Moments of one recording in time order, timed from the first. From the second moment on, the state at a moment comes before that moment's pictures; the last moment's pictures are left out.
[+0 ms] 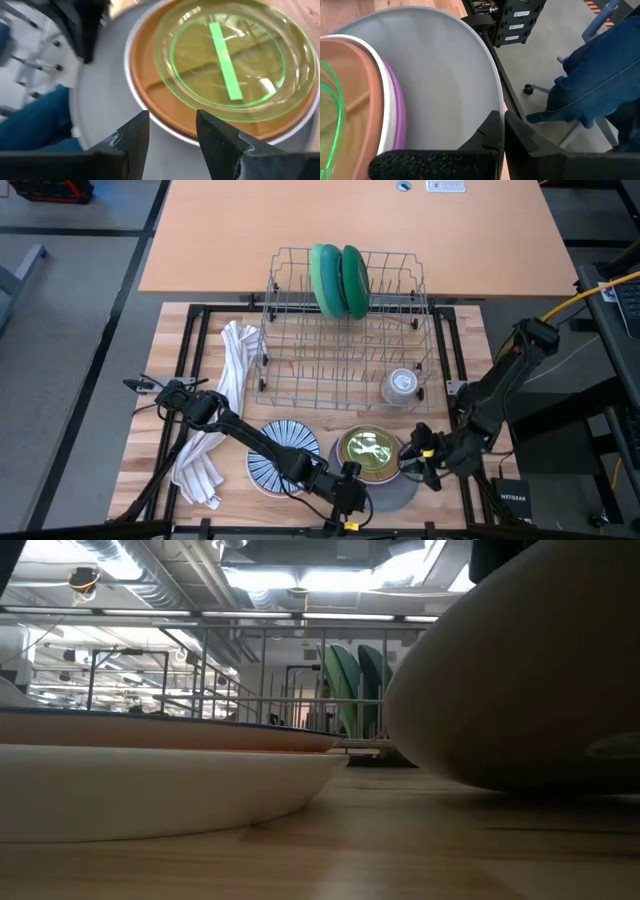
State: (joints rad) left arm -0.49 2.35 1.98 -0.28 -0.05 -0.20; right arm 0.95 1.12 0.61 -0.29 0.42 1.08
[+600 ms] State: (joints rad) left arm -0.49 2.35 1.98 -0.28 -0.04 -0.25; right arm 0.95 1.20 0.65 -0.29 0.37 0.70
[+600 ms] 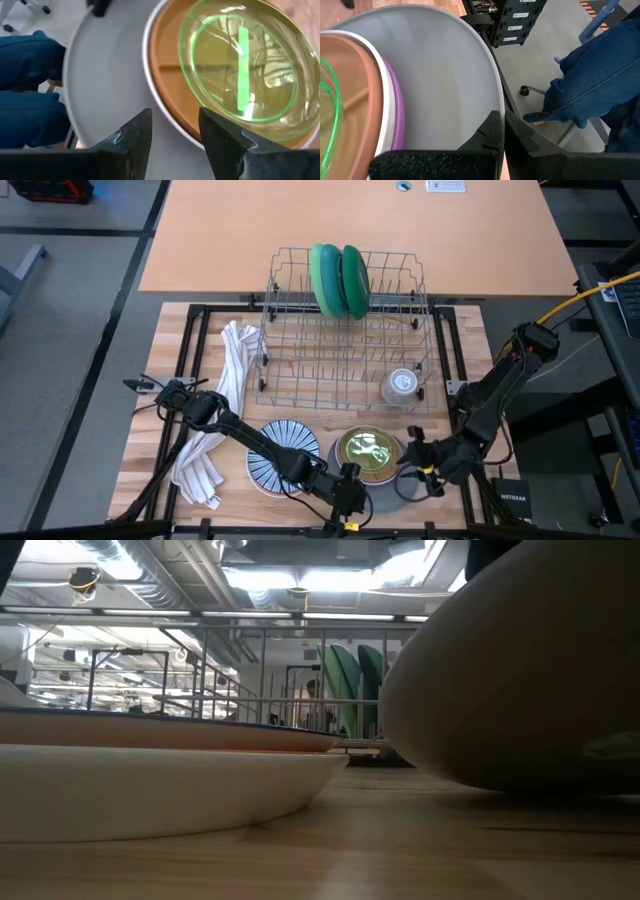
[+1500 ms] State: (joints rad) left arm -0.49 2.35 1.98 -0.28 -0.04 -0.25; right arm 0.95 1.35 0.66 -0.33 0.37 0.64
